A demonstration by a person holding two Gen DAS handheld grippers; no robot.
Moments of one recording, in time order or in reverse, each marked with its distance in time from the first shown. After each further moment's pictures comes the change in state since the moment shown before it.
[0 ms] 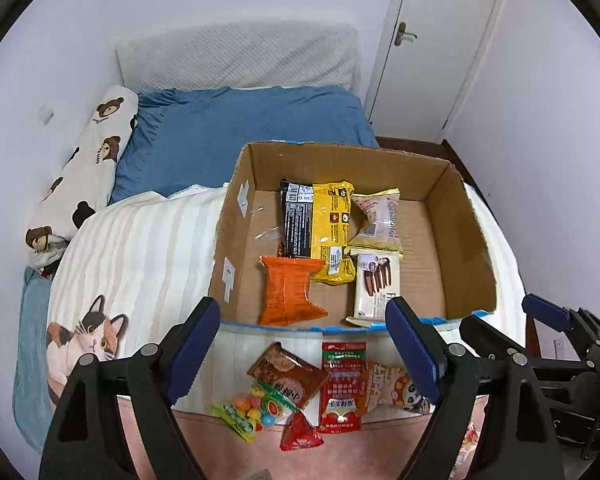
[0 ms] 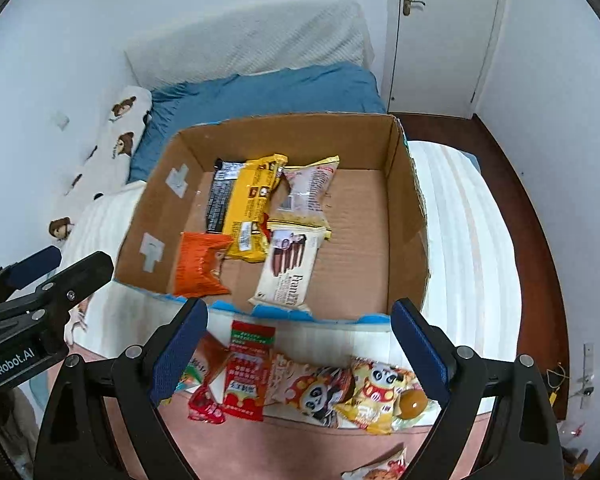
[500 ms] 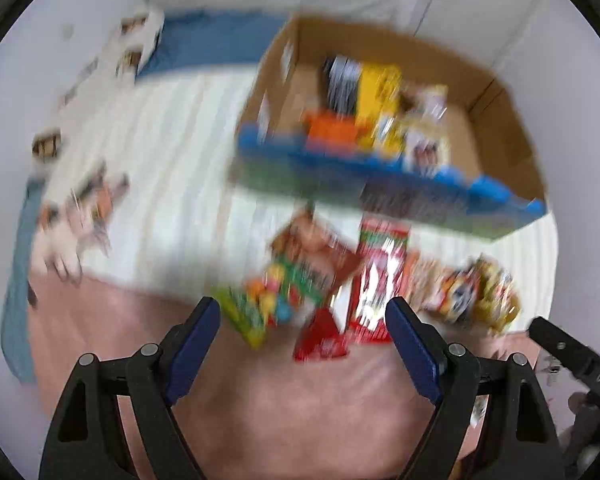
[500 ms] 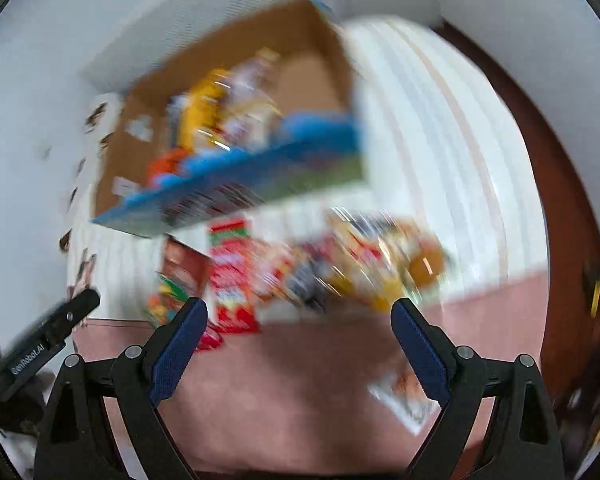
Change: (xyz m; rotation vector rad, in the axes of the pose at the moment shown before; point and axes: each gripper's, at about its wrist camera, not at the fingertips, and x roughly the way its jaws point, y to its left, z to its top) left arm 0.060 0.031 -0.110 -0.140 0.267 0.035; right arm 0.039 -0.088 -0.127 0.369 0.235 0.058
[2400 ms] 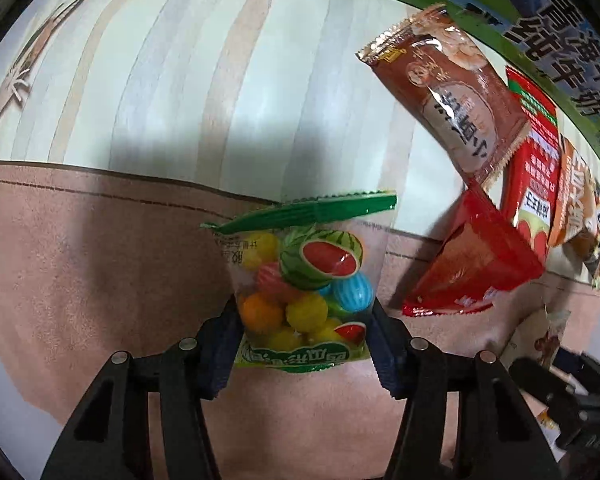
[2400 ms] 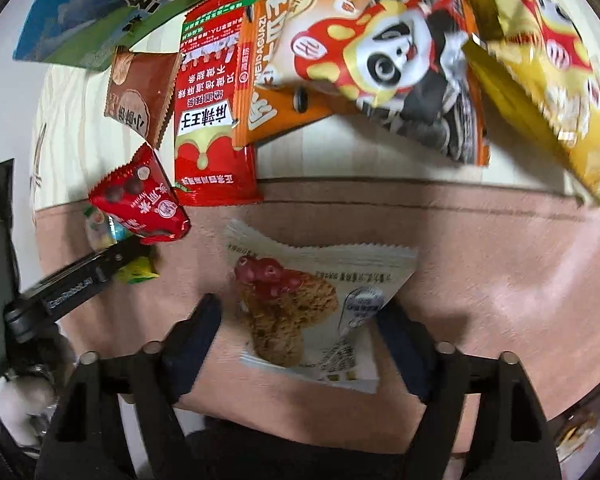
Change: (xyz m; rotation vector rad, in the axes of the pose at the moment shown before) left arm 0.150 0.091 -0.045 -0.045 0.315 0.041; right arm 0.175 0.101 -0.063 -0.169 0.386 0.016
